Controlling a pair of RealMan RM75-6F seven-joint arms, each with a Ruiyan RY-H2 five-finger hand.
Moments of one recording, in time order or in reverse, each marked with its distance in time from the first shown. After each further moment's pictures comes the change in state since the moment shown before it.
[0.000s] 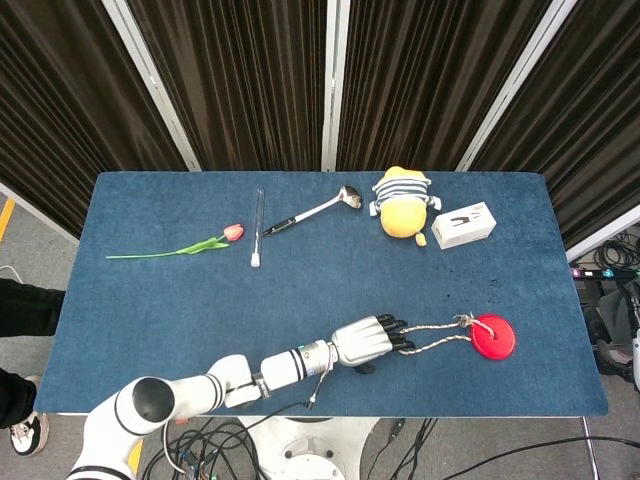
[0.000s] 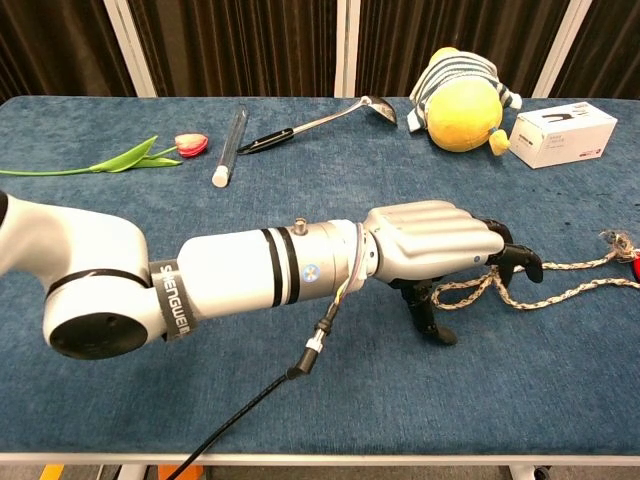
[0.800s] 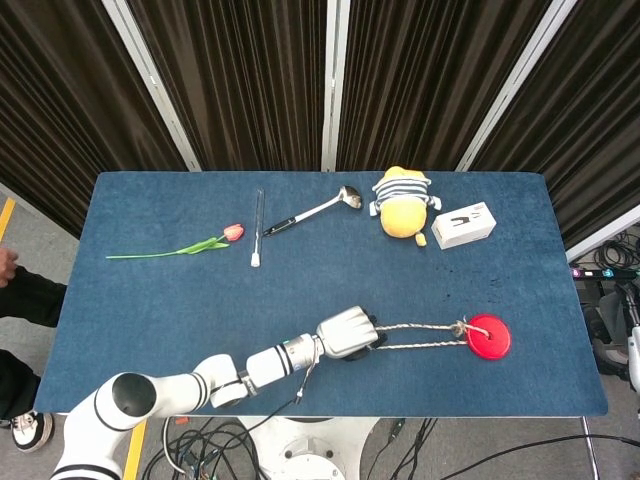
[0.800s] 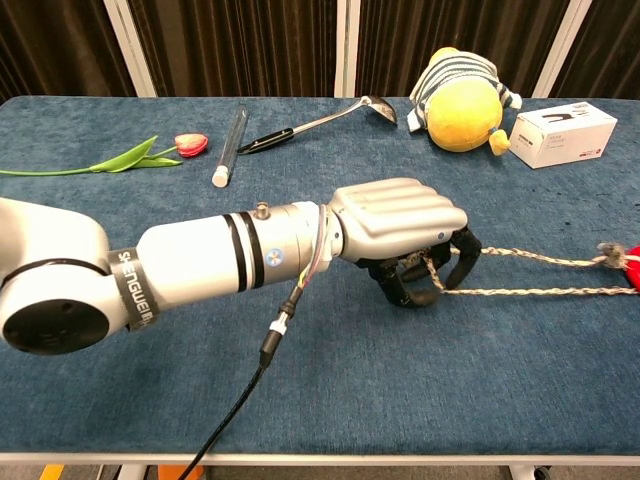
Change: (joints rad) left arm 0.063 0.075 0.002 -0.101 -0.056 0.038 0.132; right arm 0.005 0.001 0.003 -0.014 0.001 -0.010 -0.016
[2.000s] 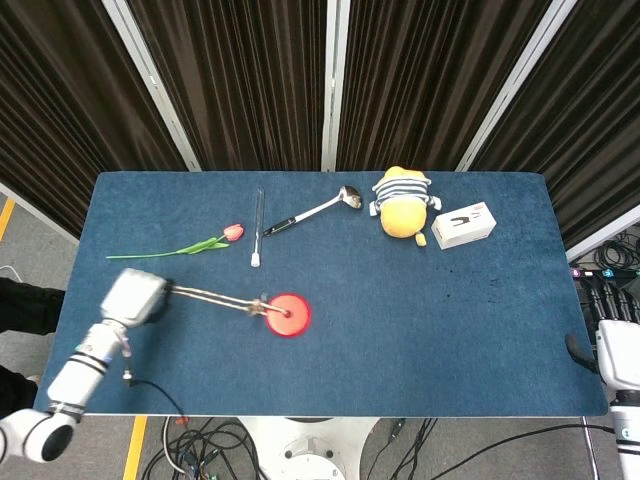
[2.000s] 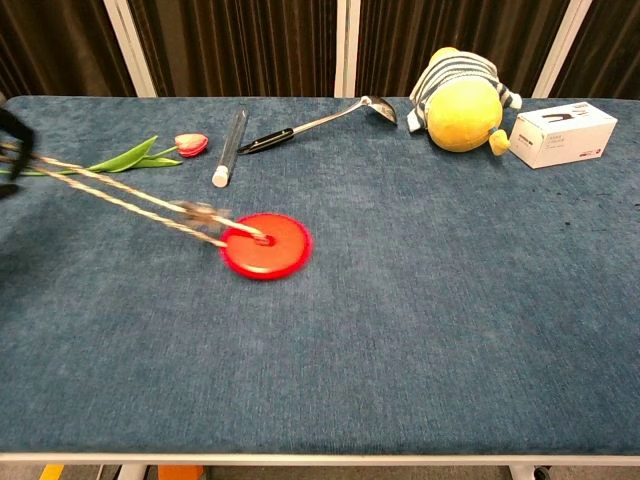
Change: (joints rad) left arm 0.549 0.819 0.124 -0.643 -0.455 0.215 0.391; right arm 0.034 -0.001 -0.007 -0.108 -0.038 0.000 -0.115
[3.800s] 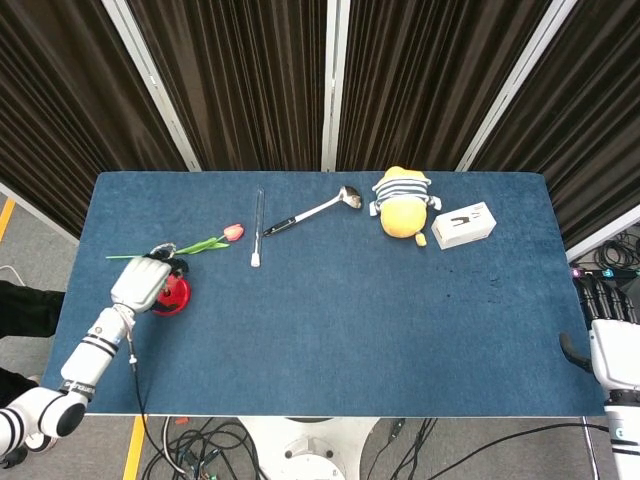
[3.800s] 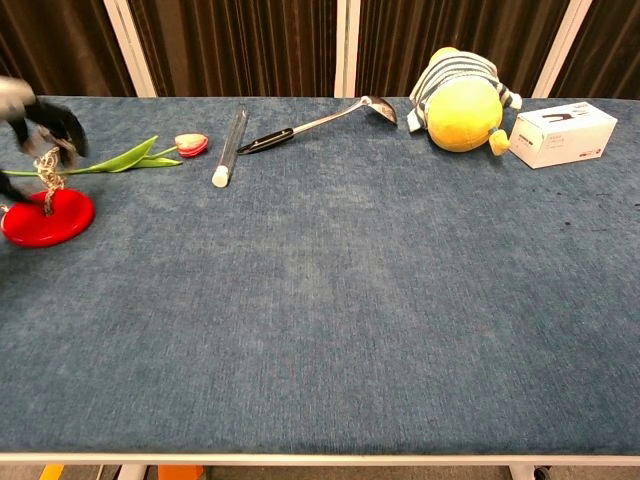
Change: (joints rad) left arm -0.011 -0.104 -0.135 0.146 0.074 -0.210 -0.124; right arm 0.007 0.001 -0.005 -0.031 0.001 0.011 -0.034
